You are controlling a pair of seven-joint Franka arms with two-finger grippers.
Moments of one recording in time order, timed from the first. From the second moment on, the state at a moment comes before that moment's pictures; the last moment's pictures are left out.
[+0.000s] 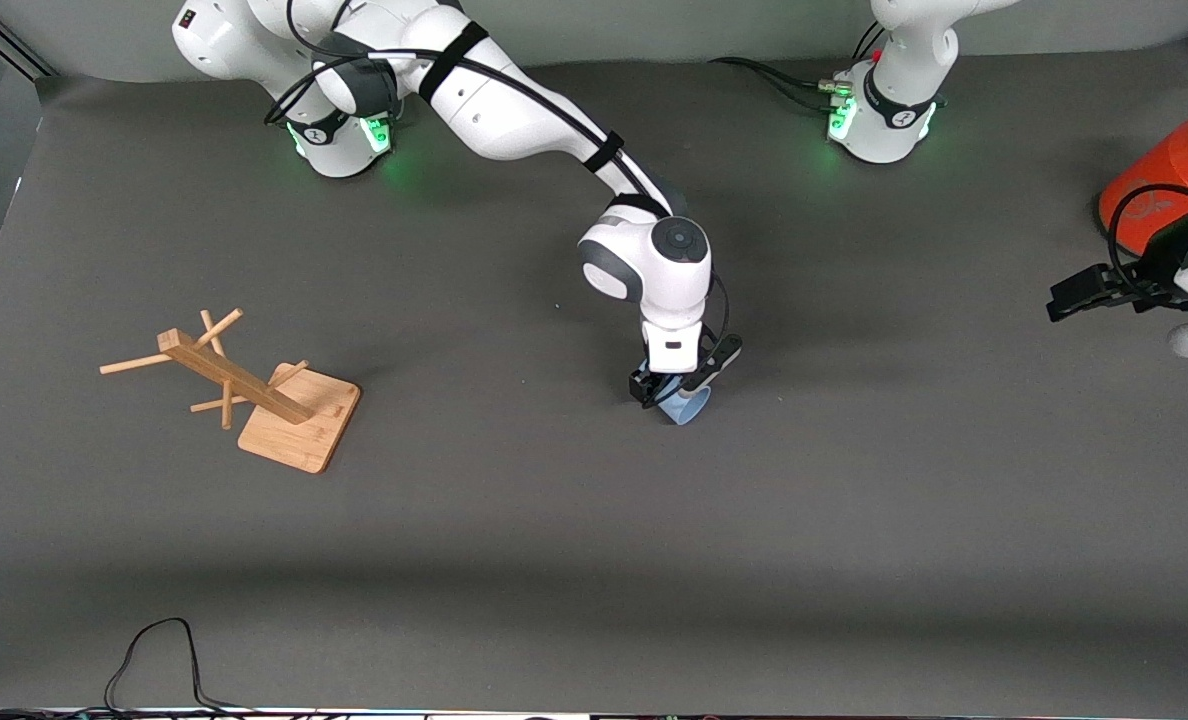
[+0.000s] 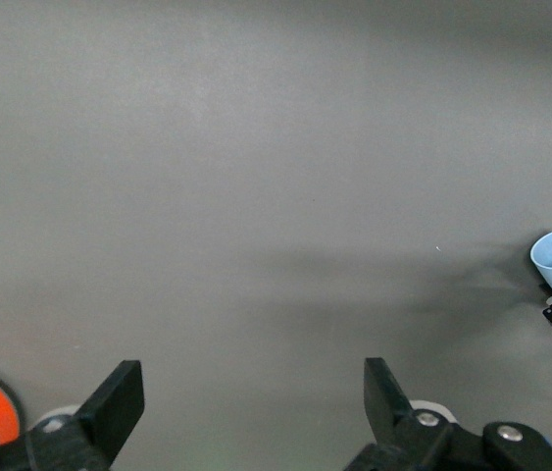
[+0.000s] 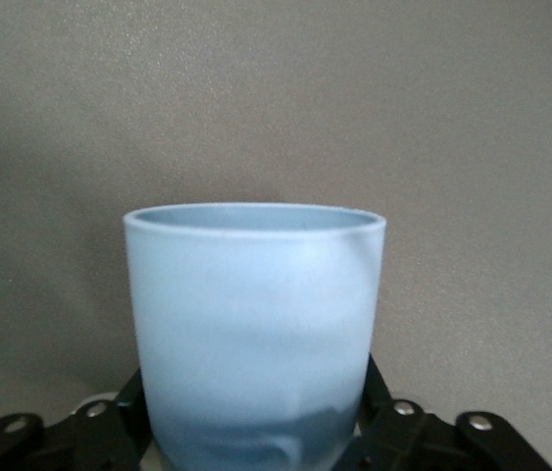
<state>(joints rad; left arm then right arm) 0.27 0.03 -0.24 -1.71 -0.04 1.68 -0.07 1.02 1.10 -0.19 -1.06 -0.04 2.26 0.23</state>
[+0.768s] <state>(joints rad) 0.21 0.27 -0.26 -1.65 -0.38 1.88 -0.05 0.92 0.46 -0.22 -1.35 -0.03 1.87 0.22</state>
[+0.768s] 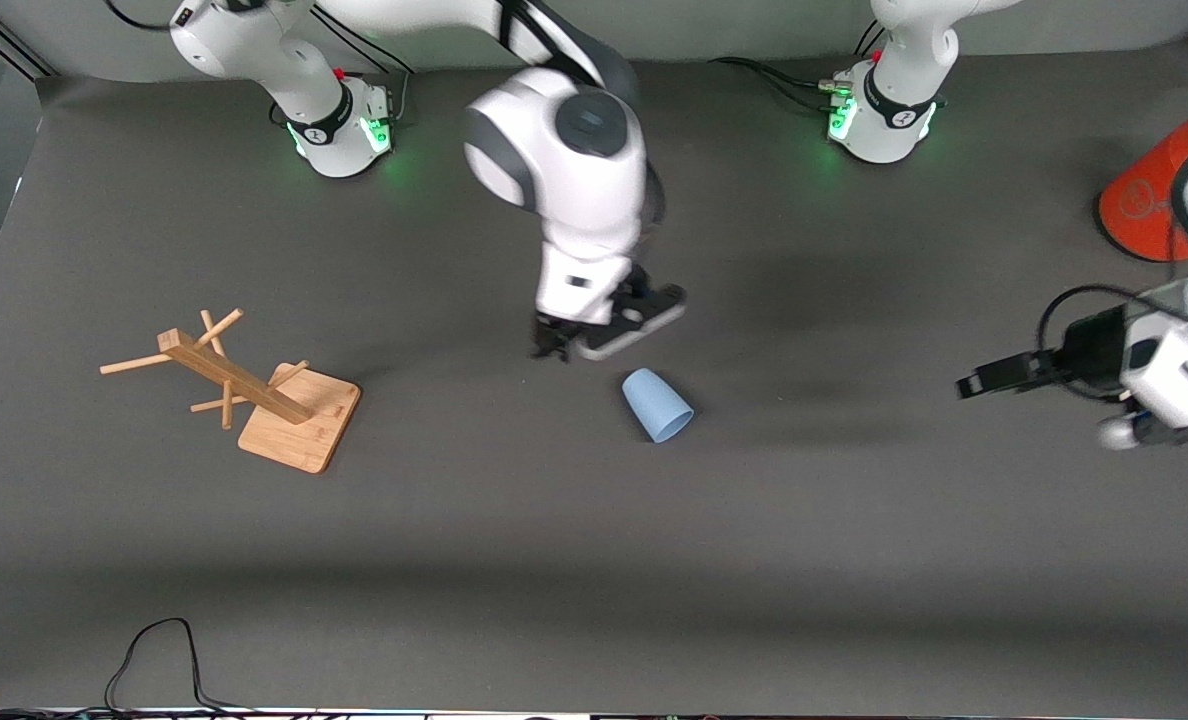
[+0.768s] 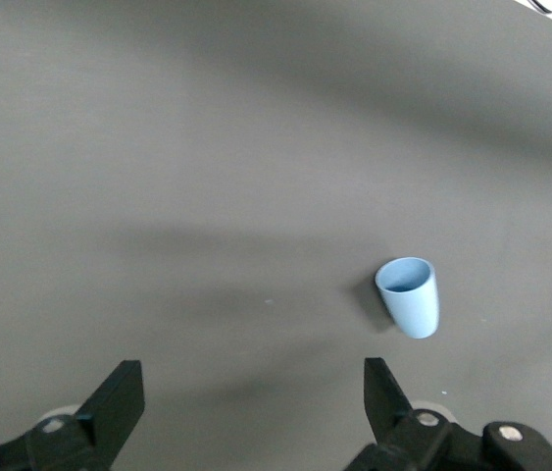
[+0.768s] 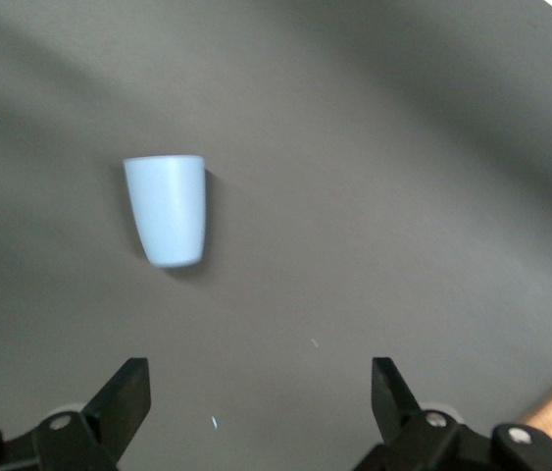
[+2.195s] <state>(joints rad) -0.12 0.89 -0.48 -1.43 -0.40 2.30 0.09 0.18 0.03 -0.10 -1.53 -0.01 1.46 -0.02</state>
